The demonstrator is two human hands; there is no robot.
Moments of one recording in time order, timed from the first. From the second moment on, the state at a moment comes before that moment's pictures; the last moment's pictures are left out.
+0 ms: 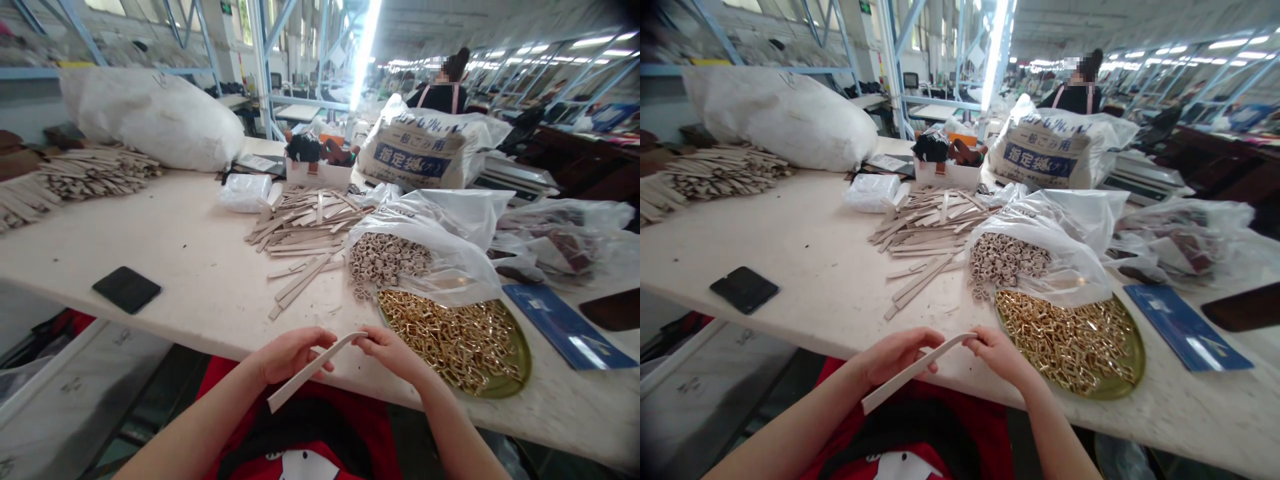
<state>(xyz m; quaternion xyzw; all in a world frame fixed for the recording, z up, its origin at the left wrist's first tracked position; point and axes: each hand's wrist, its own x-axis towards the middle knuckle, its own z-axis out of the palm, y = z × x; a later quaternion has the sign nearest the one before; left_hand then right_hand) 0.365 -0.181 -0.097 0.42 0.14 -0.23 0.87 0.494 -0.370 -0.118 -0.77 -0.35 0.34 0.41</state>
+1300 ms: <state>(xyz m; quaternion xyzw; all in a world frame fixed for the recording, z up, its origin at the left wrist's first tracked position) 0.377 -0.200 -0.095 0.87 0.05 -0.11 0.47 0.453 -0.357 -0.128 -0.66 -0.15 0.39 0.63</state>
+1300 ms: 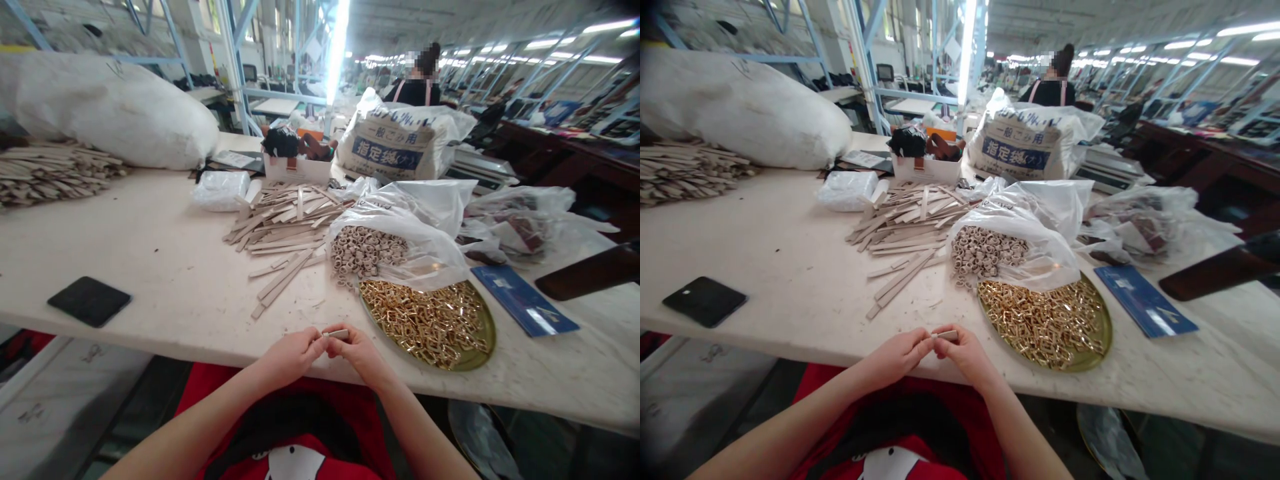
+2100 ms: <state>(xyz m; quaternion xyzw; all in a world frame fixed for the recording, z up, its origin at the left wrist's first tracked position) 0.404 -0.214 -0.096 0.72 0.15 -0.04 0.67 0.501 -0.373 -0.109 -0.75 -0.15 0.21 0.61</state>
